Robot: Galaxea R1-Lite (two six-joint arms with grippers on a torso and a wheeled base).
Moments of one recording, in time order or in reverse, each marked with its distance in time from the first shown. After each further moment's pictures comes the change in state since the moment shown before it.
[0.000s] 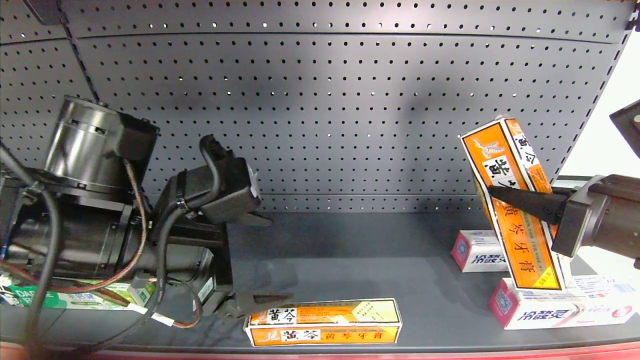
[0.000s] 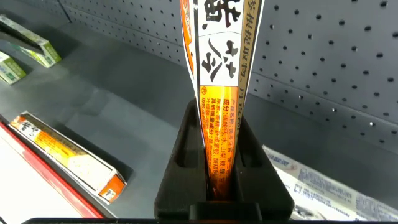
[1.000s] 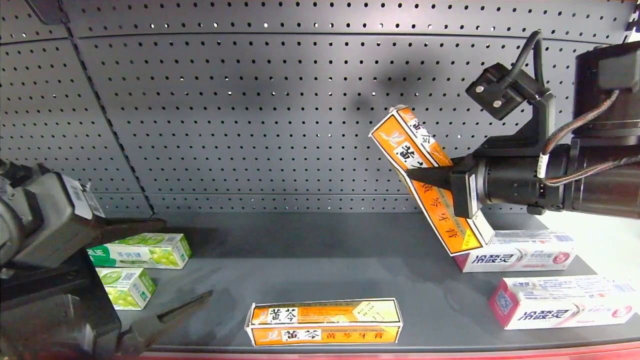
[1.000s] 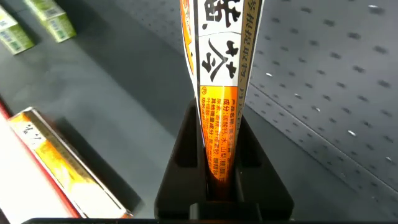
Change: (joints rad) left arm 0.047 -0.396 0.349 -0.225 0.301 -0.162; right arm 0.171 0.302 -0.438 0.275 -0.032 -0.159
